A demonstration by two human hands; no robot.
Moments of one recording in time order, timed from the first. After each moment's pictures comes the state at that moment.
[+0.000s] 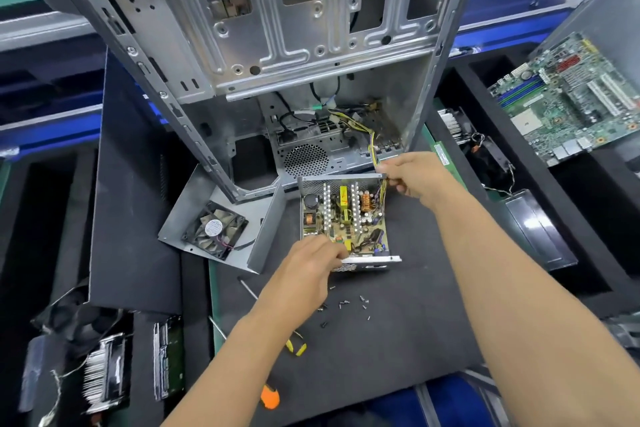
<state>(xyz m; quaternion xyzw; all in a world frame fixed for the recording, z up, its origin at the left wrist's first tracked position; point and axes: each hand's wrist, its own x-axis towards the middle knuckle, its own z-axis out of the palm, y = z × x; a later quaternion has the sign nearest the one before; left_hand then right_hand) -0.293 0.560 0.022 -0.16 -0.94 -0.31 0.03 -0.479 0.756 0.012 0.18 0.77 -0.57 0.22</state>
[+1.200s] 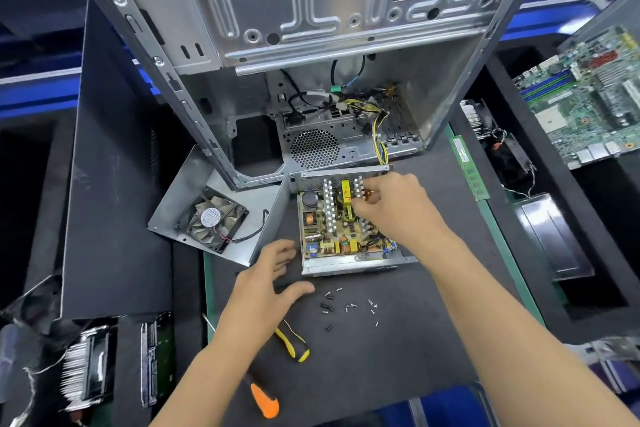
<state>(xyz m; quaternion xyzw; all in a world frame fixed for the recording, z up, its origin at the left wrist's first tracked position) -0.259 0.504 -0.031 0.15 -0.85 -0.50 -0.09 -0.416 0.700 0.033 -0.07 0.95 -0.24 0.18</state>
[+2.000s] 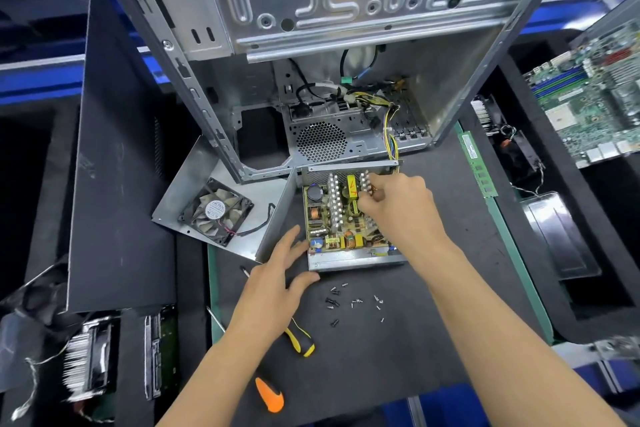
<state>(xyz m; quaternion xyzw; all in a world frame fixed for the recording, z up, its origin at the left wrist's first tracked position) -0.259 0.508 -0.040 0.14 -0.87 -0.46 -0.11 -0.402 0.686 0.033 -0.07 0.96 -0.23 0.11</state>
